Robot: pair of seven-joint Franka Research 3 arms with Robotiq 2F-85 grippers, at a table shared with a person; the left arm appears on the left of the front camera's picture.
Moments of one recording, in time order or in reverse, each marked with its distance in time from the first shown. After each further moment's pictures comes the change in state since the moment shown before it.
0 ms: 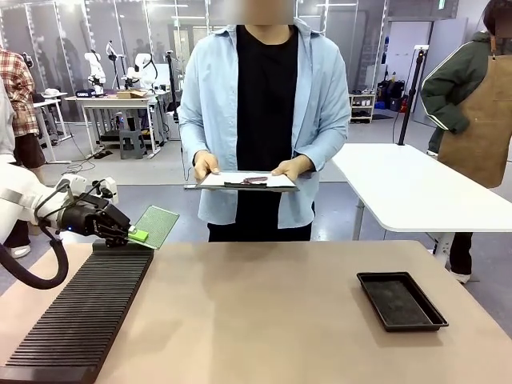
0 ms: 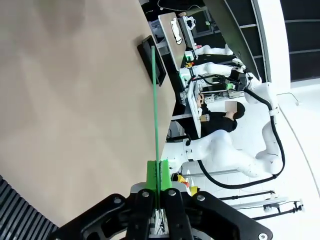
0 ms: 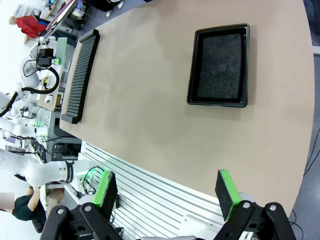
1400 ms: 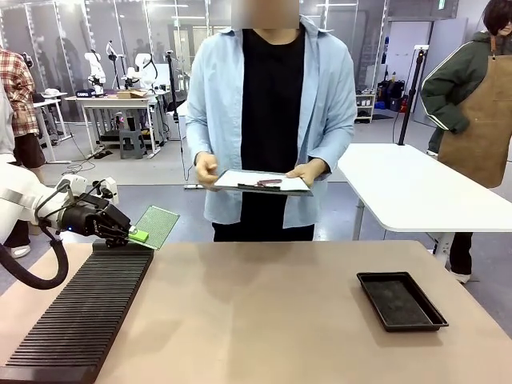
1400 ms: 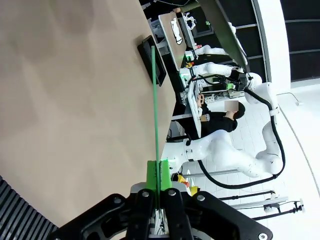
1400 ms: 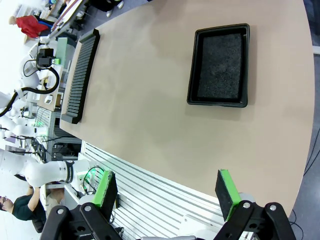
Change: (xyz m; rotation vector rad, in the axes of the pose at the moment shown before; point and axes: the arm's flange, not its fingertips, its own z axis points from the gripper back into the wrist) left arm 0.000 0.000 -0.001 0.001 0.000 -0.001; right arm 0.000 0.000 0.000 0.000 0.000 0.000
